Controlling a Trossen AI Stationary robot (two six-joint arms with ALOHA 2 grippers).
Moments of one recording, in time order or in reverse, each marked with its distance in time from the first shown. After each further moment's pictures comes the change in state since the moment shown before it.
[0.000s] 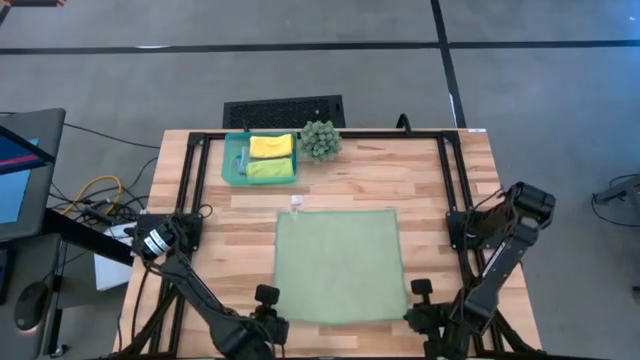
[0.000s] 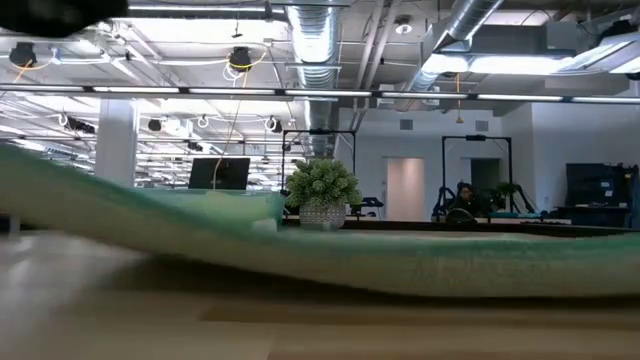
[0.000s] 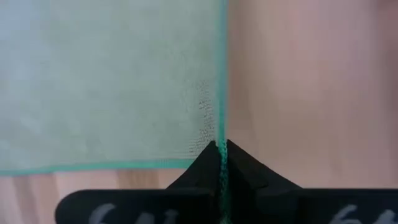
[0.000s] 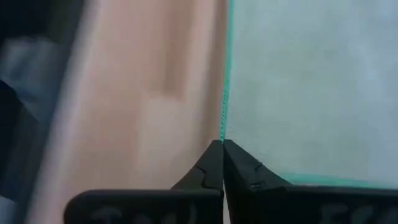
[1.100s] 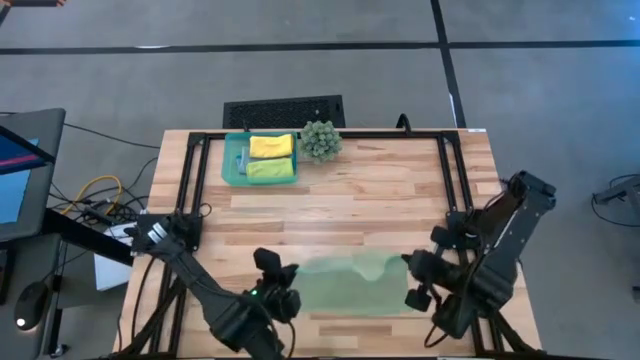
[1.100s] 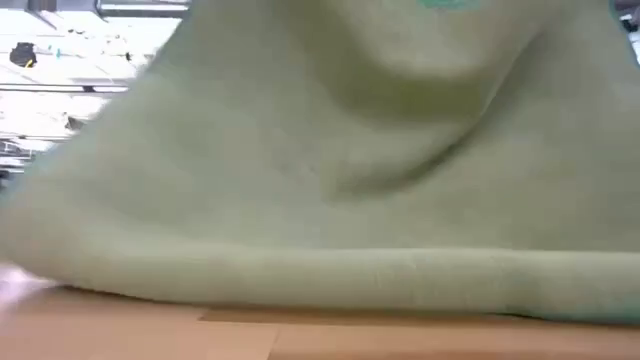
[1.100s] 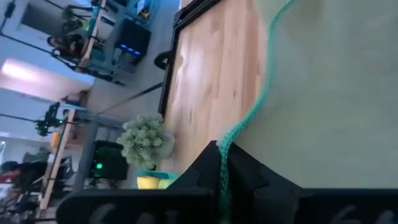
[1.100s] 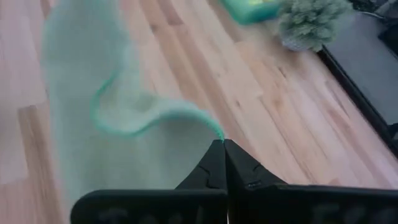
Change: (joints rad) left arm 0.075 -0.023 0.476 -0.571 -0.638 -0.029; right arm -0.175 -0.114 0.613 -1.046 0.328 0.400
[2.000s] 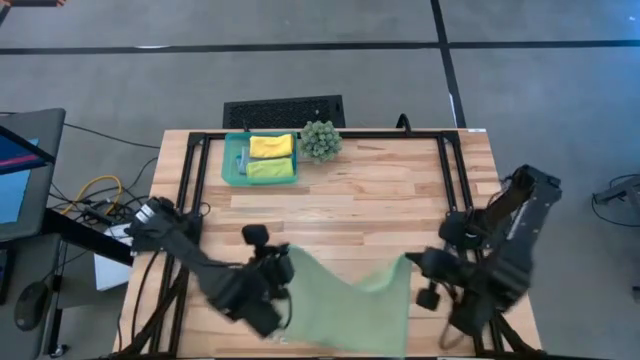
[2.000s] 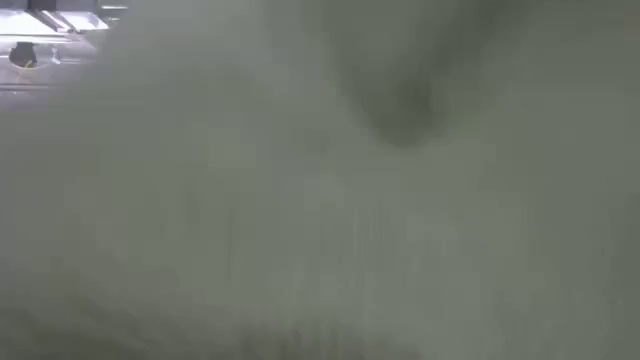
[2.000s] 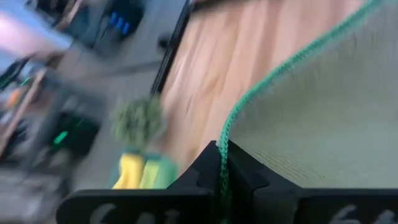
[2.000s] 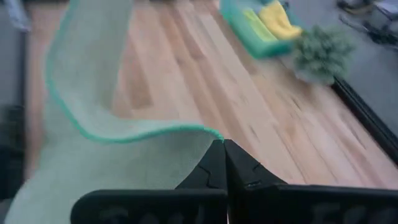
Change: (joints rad) left arm 0.052 -0.162 -0.043 0.001 0.052 -0.129; right arm 0.086 -0.055 0.046 0.009 0.105 -0.022
